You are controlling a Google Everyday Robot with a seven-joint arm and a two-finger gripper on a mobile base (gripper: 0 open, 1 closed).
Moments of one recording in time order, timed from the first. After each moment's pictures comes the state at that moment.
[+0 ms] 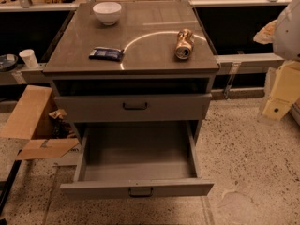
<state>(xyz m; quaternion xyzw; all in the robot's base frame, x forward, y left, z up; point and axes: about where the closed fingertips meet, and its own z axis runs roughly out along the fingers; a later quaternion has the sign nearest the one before) 0.438 -0.216 0.977 -0.60 0.78 -0.04 0.16</state>
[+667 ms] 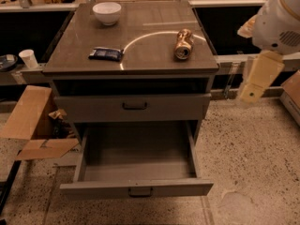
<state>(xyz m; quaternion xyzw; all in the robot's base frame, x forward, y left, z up) 0.482 -0.196 0.968 -0.60 0.78 -0.01 0.19</state>
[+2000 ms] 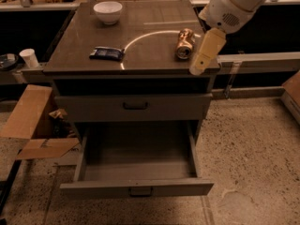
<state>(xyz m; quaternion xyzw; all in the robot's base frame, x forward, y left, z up) 0.600 -0.135 0.957 -0.61 0.75 0.03 0.26</state>
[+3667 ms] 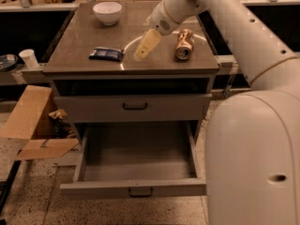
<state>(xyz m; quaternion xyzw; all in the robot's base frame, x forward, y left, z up) 0.756 0.007 0.891 -0.59 0.71 0.16 0.34</state>
